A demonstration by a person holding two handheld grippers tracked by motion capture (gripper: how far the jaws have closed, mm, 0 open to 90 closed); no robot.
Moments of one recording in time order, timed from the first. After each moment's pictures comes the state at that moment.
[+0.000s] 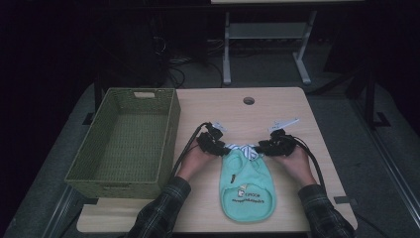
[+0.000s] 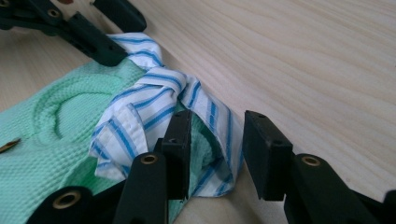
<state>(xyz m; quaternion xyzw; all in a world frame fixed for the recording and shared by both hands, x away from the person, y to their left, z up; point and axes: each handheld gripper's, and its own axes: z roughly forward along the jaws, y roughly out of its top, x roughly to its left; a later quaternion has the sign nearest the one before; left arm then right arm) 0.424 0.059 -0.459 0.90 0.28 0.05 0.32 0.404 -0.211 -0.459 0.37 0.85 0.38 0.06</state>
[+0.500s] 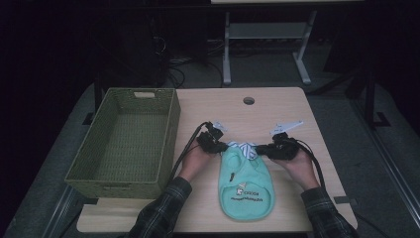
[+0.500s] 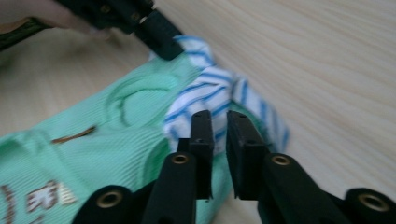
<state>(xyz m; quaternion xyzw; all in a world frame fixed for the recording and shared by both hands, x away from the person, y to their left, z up) 0.421 0.061 -0.450 0.90 0.29 0.07 0.33 0.375 -0.206 -0.437 0.35 0.85 0.40 0.05</state>
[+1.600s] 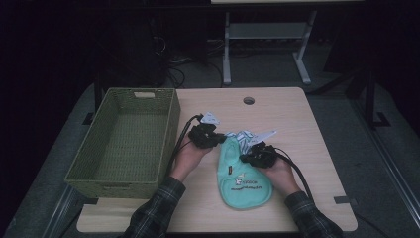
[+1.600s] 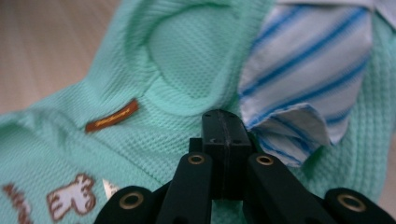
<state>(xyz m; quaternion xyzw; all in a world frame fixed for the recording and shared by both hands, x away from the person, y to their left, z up) 0.398 0.081 -0.401 0.87 0.26 0.09 0.41 0.374 -0.152 -0.469 0.31 0.88 0.36 0.08</state>
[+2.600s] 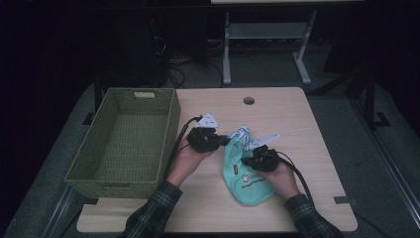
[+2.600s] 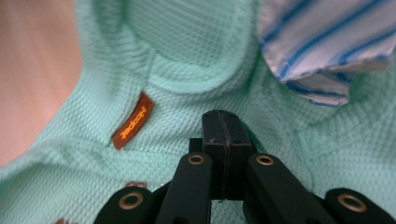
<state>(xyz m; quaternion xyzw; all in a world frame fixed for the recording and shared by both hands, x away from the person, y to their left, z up) 0.377 0.082 -0.382 0.86 0.23 0.08 0.46 0.361 -0.153 -0.468 0.34 0.87 0.36 0.08</state>
